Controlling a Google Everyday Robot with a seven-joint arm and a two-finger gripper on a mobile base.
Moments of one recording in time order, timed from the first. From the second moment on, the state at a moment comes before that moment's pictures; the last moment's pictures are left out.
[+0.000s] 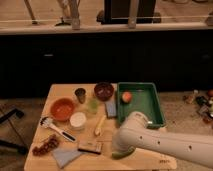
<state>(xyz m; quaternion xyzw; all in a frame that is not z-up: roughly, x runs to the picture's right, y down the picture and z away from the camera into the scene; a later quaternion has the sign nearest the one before) 0.046 0.298 0.714 -0.30 -0.16 -0.04 0.94</state>
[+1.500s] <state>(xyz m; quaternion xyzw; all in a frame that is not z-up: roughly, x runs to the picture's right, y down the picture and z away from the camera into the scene) 0.078 0.337 0.732 -0.32 -0.16 -0.03 0.93</state>
